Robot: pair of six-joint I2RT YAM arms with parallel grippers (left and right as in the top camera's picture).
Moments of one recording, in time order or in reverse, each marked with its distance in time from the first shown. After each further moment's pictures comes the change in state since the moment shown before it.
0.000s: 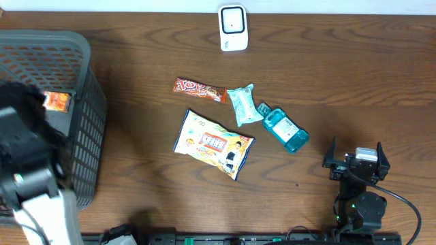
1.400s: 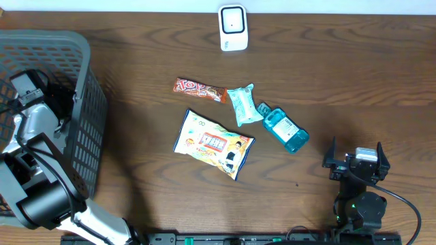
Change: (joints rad) left arm 0.129 0.813 0.000 0.316 0.516 -0.129; right arm 0.000 0.000 0.000 0.000 0.000 0.000
